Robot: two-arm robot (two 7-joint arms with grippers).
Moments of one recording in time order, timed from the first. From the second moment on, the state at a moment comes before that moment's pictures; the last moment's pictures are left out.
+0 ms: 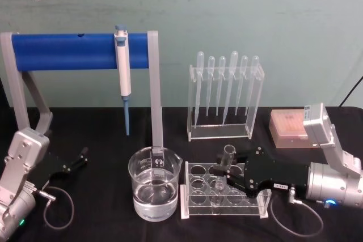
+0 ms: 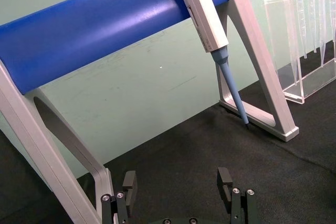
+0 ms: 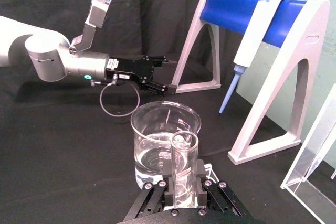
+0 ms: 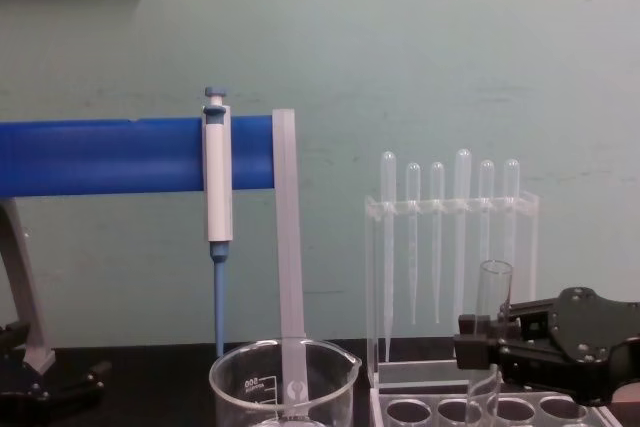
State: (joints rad) left arm -0.20 0.60 0.45 -1.41 -0.25 -0.12 0.03; right arm 0.47 0.63 -0.59 -1.34 0.56 -0.12 0.88
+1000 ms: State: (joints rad) left arm -0.20 0.60 0.45 -1.41 -0.25 -0.12 0.03; right arm 0.47 0.63 -0.59 -1.34 0.56 -0.11 0.88
